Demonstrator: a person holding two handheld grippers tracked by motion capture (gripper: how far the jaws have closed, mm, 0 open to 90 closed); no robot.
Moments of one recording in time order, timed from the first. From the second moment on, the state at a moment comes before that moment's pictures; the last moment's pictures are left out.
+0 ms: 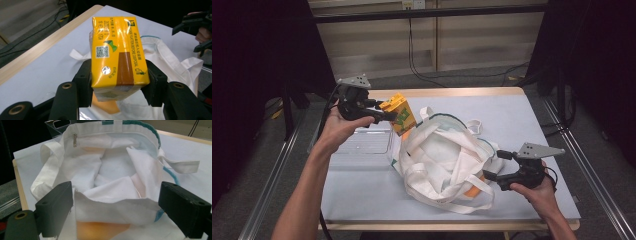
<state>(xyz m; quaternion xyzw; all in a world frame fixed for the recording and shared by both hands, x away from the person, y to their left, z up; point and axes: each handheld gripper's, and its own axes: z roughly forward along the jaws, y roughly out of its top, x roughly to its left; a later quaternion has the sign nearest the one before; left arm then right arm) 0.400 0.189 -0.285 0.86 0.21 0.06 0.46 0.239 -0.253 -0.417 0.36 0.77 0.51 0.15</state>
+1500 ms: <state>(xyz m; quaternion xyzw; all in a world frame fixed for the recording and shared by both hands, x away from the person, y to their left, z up) 0.442 0.249 -0.310 0.88 0.23 0.09 0.40 0.239 -0.249 -0.420 0.36 0.77 0.51 0.14</state>
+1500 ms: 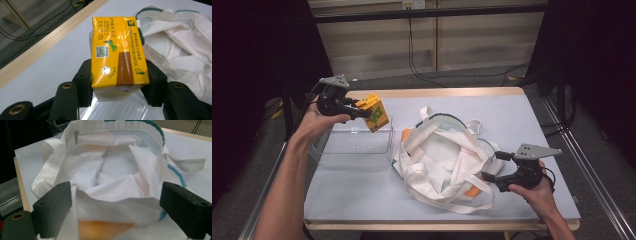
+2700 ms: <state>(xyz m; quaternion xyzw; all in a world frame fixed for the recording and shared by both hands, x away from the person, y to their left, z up) 0.460 0.243 -0.369 0.89 0.26 0.07 0.37 0.240 -0.251 -0.420 0.36 0.77 0.51 0.14</state>
